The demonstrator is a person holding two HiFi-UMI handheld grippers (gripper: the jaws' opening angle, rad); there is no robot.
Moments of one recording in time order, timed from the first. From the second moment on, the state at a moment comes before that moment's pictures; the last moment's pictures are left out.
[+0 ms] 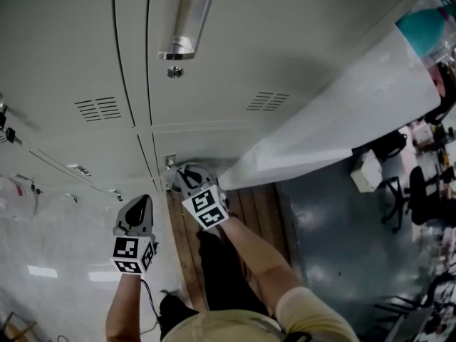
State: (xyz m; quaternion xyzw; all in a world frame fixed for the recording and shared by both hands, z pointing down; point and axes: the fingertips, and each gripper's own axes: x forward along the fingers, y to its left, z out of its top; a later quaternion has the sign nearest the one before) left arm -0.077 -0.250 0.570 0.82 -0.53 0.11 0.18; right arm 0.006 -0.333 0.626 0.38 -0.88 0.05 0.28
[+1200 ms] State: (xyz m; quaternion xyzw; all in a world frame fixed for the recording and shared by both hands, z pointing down) left arm -0.050 -0.265 0.587 0.83 -0.50 0.13 0.19; right arm 0.126 -0.371 0.666 0.50 -0.79 0.09 0.34
